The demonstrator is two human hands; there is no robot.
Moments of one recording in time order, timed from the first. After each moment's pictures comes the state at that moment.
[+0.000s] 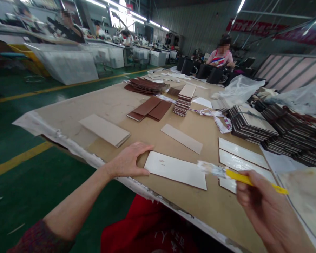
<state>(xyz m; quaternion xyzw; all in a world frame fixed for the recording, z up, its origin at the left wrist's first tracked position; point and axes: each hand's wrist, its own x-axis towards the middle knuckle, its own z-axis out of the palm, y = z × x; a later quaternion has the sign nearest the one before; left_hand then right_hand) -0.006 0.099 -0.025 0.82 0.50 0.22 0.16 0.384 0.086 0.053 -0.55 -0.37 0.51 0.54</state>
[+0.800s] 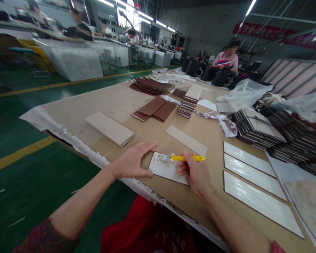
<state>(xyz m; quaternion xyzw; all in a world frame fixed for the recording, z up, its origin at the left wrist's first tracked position) -0.007 0.098 -0.026 0.80 0.51 0.24 0.19 0.242 0.138 -0.008 -0.50 -0.42 0.62 0.44</state>
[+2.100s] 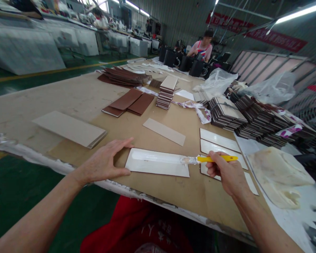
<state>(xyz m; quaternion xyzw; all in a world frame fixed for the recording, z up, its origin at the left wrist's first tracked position) -0.008 0.098 -0.032 0.80 0.53 0.20 0.17 0.391 0.123 0.030 -0.63 -0.45 0.45 0.45</state>
